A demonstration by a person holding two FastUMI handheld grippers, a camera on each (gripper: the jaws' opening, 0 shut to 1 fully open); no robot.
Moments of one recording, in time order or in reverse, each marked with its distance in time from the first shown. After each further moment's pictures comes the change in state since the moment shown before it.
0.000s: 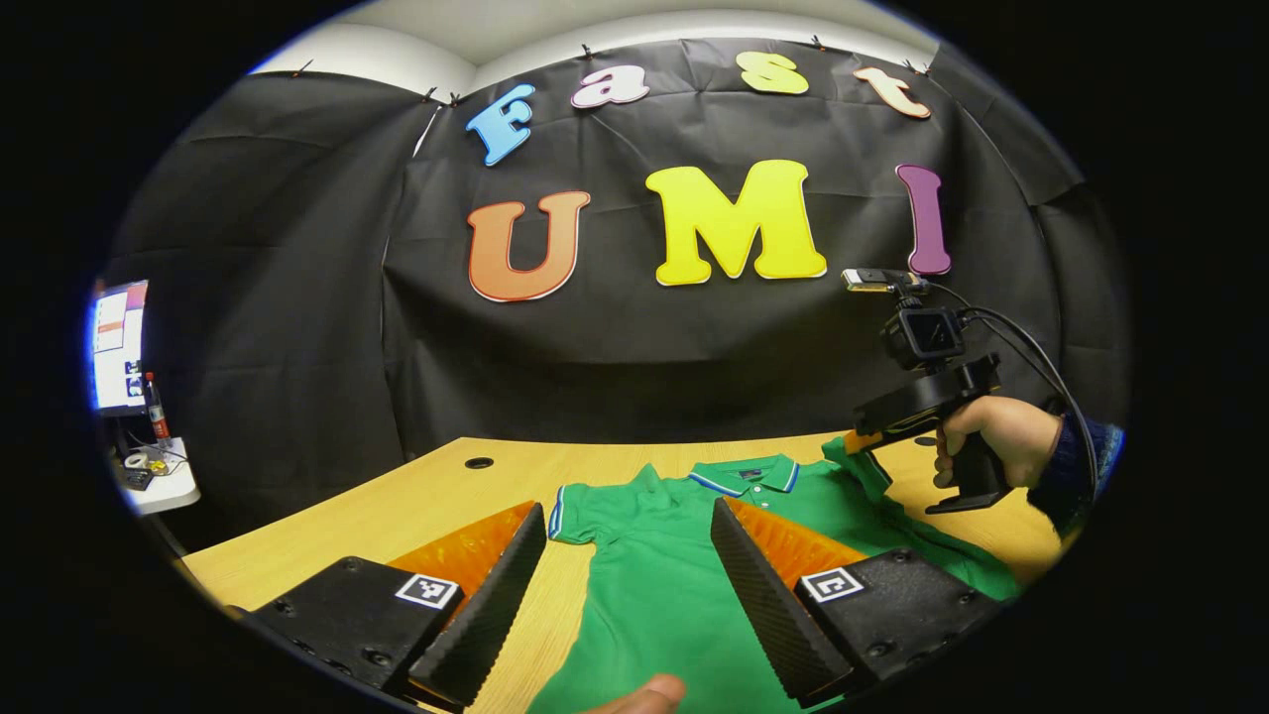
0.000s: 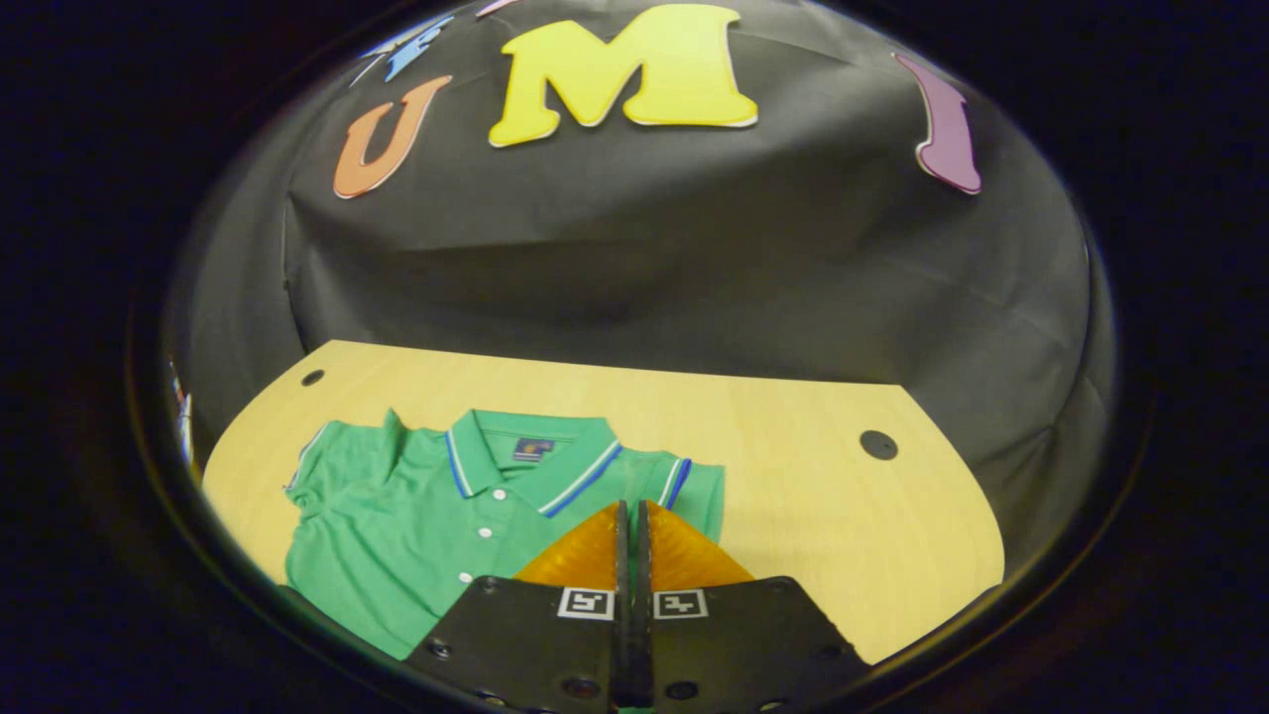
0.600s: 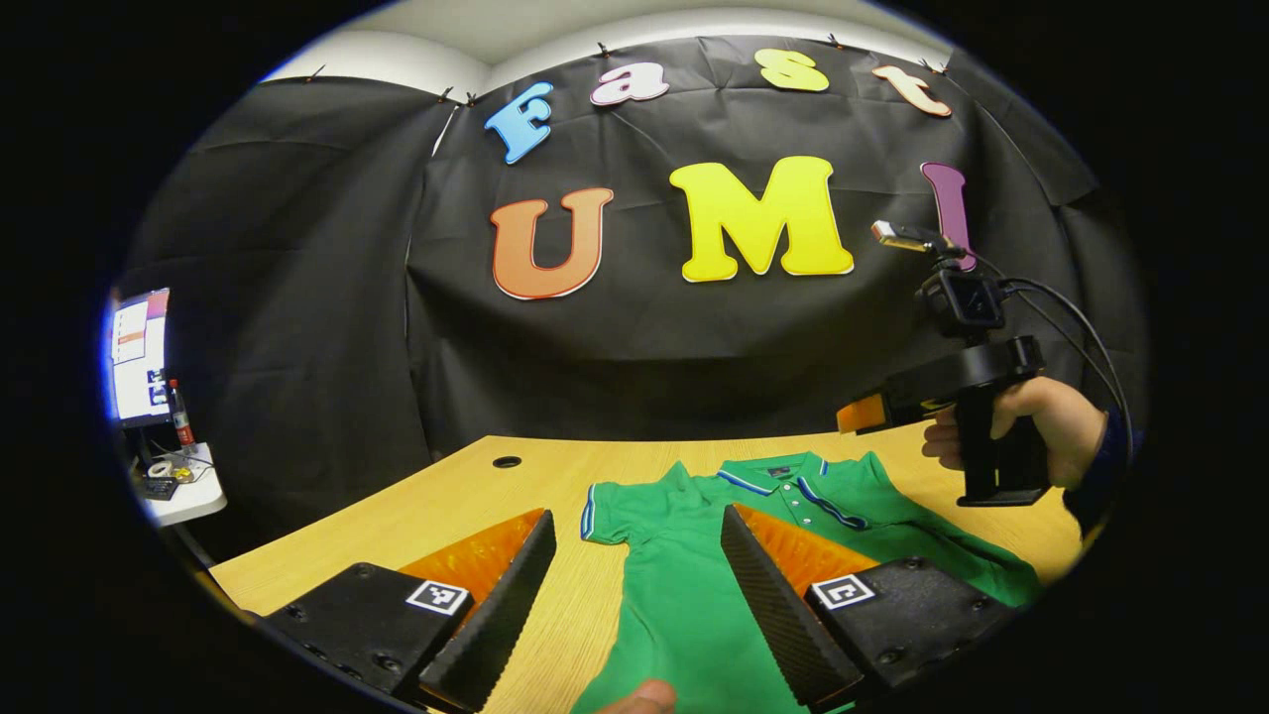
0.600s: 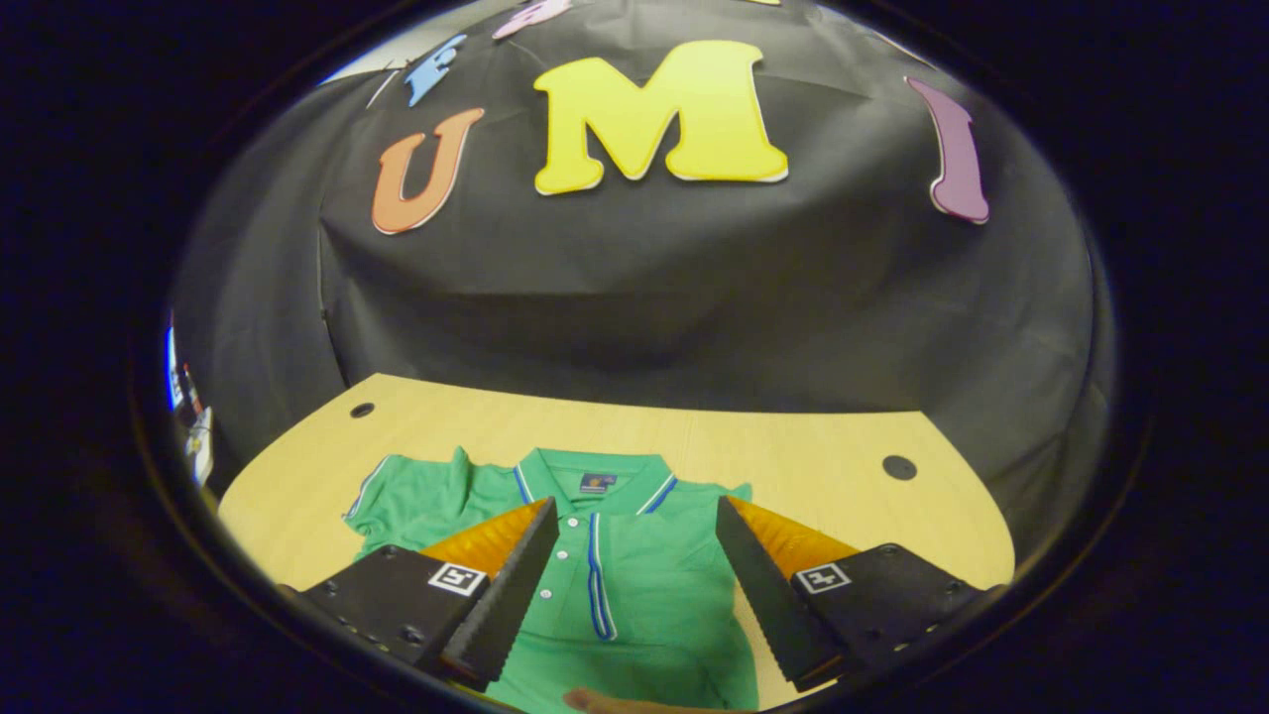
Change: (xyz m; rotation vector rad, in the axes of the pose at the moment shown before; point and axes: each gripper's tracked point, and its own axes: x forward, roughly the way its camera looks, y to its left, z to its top) left arm 0.002 0.016 0.004 0.000 0.042 0.028; right arm -0.059 0.020 0.032 -0.021 -0.132 0.060
